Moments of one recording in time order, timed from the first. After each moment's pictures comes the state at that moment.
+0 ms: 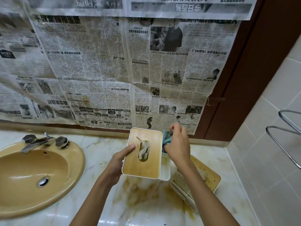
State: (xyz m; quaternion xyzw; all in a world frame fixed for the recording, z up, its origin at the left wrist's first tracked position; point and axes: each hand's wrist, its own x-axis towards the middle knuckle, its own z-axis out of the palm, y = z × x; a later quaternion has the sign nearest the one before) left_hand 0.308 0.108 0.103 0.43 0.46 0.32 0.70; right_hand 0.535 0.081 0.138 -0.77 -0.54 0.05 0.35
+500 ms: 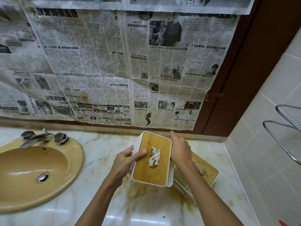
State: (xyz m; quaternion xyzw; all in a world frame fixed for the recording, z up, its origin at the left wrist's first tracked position) left_hand 0.324 0.075 0.112 0.50 0.46 0.34 0.65; right_hand 0.551 0.074 0.101 -0.79 -0.57 0.05 0.23
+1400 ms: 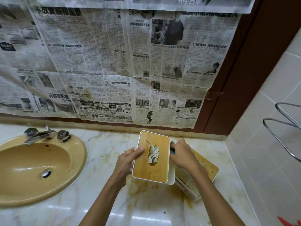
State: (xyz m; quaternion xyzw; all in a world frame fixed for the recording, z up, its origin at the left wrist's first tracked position) left_hand 0.325 0.063 0.103 0.45 0.49 0.35 0.66; right_hand 0.550 0.039 0.118 -0.77 -0.59 0.21 0.11
